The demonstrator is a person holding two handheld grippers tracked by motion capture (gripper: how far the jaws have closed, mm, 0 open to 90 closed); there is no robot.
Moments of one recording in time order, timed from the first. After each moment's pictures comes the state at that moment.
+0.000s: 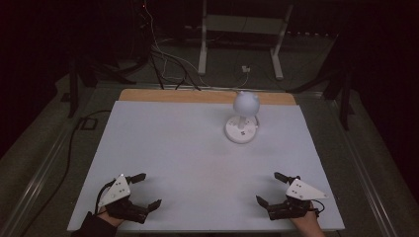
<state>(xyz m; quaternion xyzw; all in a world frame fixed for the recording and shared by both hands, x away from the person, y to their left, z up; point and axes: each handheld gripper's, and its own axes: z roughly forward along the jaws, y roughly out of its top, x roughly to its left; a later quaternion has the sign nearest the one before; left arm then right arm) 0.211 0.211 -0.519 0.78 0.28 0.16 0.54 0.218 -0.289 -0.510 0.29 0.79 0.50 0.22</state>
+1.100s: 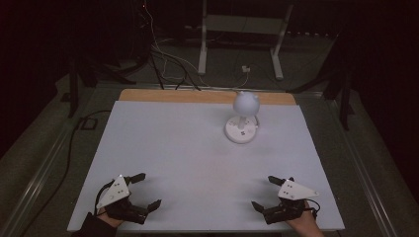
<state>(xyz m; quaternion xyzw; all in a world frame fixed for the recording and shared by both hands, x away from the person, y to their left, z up) 0.208 0.212 -0.516 0.77 0.28 0.16 0.55 0.217 -0.275 -0.508 0.28 0.82 0.46 0.19</state>
